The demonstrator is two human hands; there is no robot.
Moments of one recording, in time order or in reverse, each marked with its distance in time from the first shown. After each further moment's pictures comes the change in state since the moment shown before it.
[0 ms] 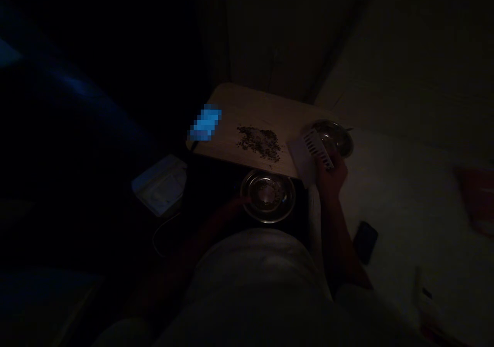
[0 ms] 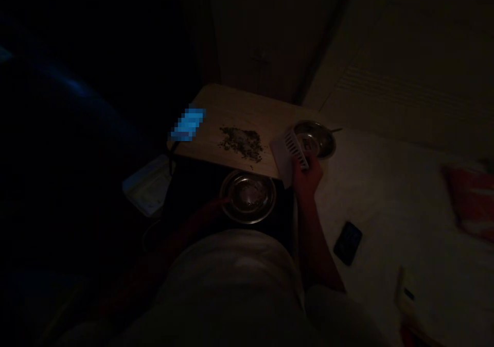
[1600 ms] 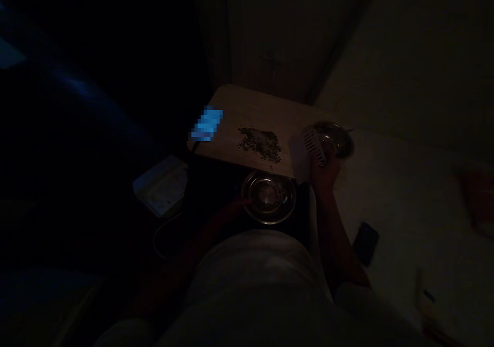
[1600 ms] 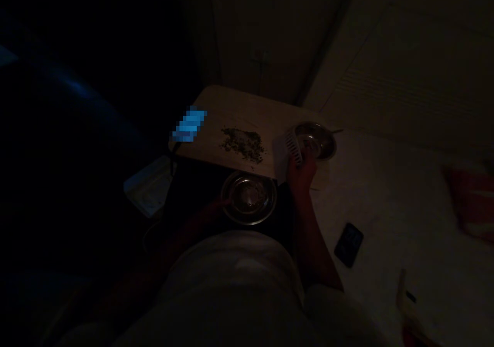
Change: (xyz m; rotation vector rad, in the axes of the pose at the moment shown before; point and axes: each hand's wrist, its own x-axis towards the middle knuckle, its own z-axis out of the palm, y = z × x) left_hand -0.005 0.005 0.003 0.014 0.037 -0.039; right_hand 0.006 0.004 0.018 -0.094 -0.041 -0.067
